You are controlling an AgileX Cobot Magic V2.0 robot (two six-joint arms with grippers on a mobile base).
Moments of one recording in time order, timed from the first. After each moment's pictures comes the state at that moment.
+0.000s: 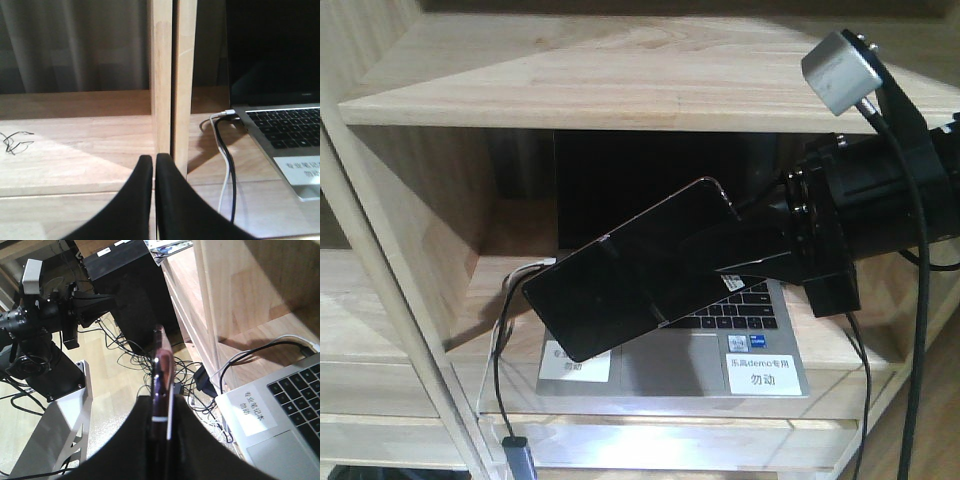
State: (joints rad) left arm -0.05 -0.02 0.03 -0.14 0.24 0.14; right arm 0.22 1.28 -1.17 1.05 1.23 -1.05
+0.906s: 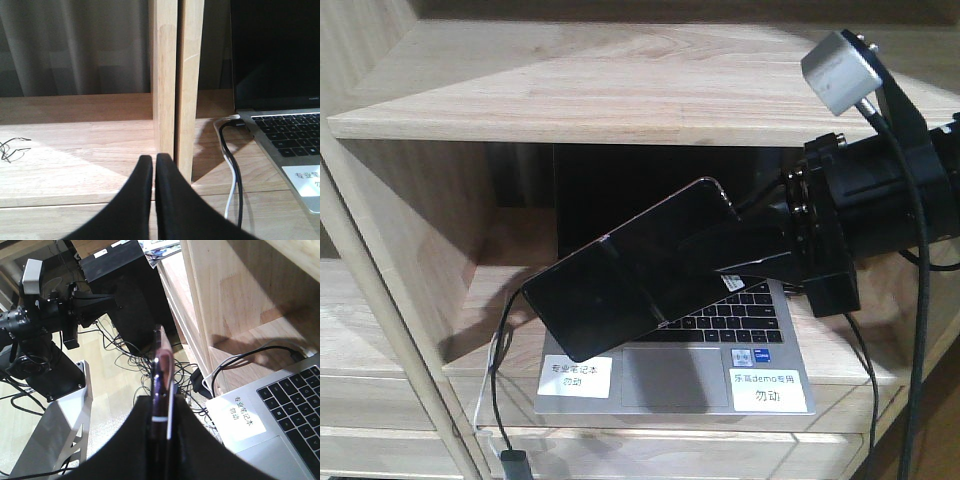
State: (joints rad) left arm -0.05 -0.02 0.03 -0.14 0.24 0.14; right arm 0.22 1.28 -1.17 1.05 1.23 -1.05
